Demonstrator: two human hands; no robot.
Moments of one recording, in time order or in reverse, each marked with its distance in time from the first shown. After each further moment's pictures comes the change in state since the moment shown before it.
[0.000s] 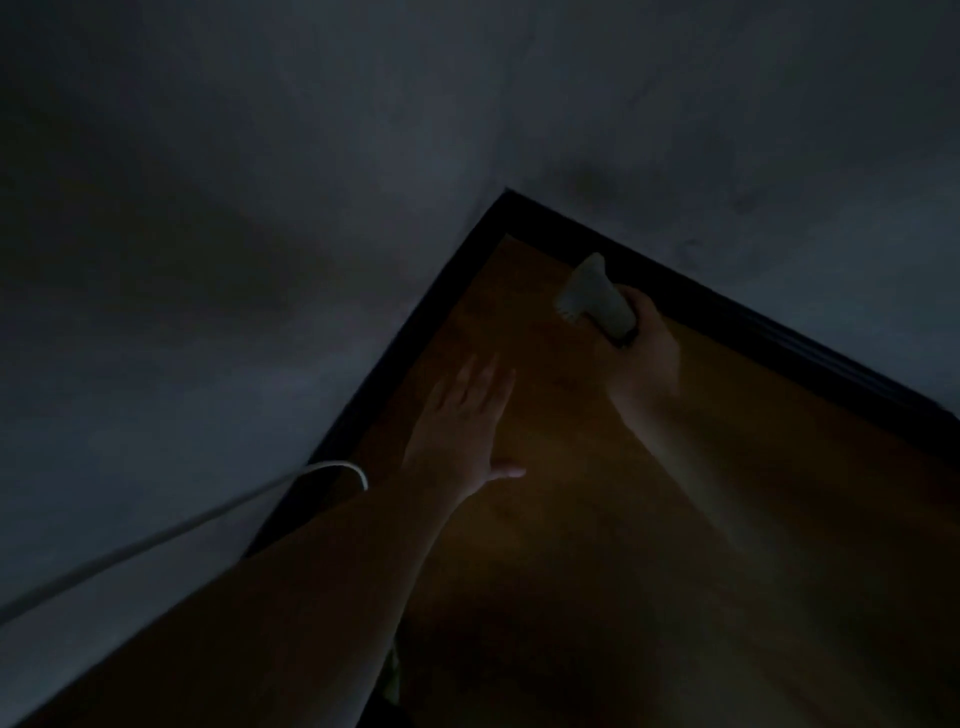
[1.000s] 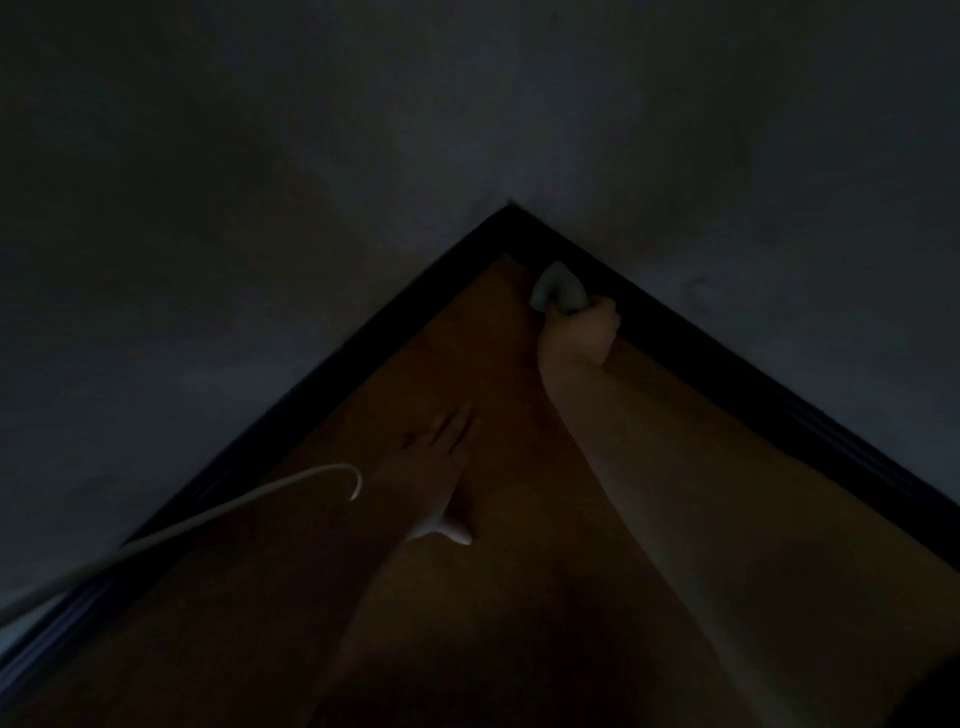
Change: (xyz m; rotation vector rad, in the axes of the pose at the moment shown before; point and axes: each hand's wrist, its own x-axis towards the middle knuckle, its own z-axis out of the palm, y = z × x) left_hand 0.038 0.004 0.077 -0.006 -0.156 -0.081; right_hand 0.116 0.043 0.093 -0.046 0.186 0.189
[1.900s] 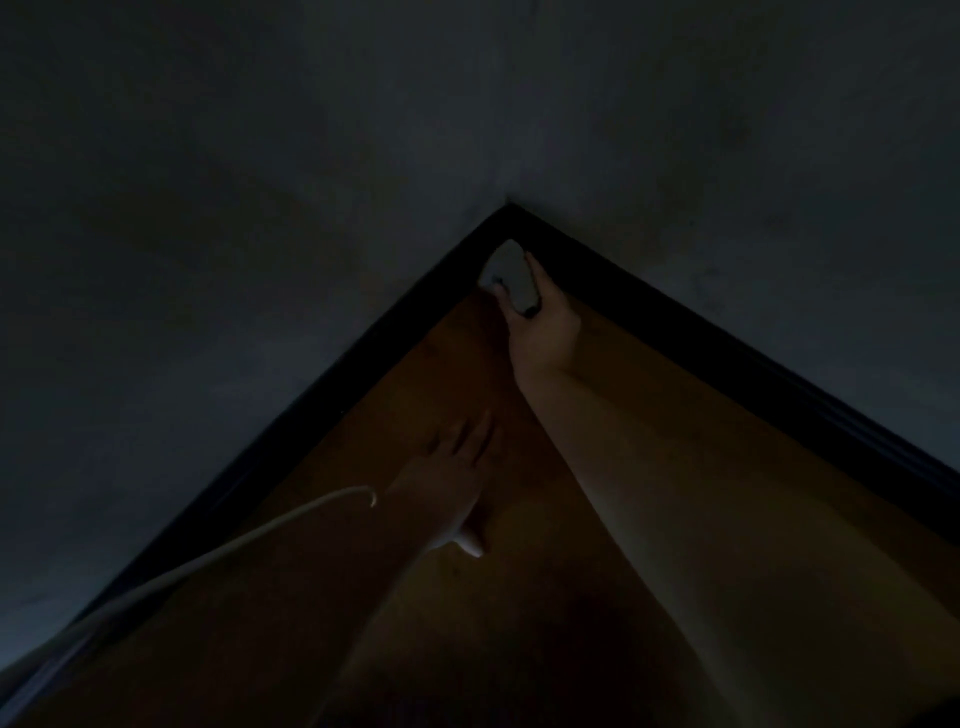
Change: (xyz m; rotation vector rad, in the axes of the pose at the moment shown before) left_hand 0.001 0.020 -0.011 0.110 -0.021 0.043; right_hand -0.028 0.000 0.017 0.267 -0.205 -0.413
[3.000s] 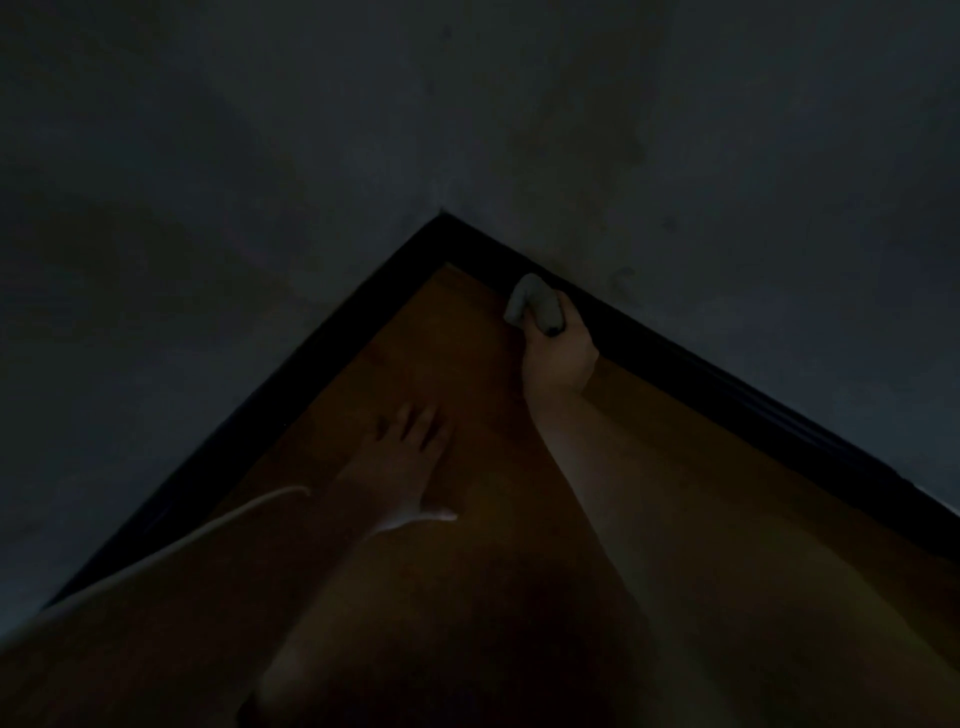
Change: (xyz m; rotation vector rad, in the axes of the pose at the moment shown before) left_hand 0.015 -0.007 -0.008 -0.006 -0.008 -0.026; right_hand -0.006 0.006 -0.075 -0.078 0.205 0.279
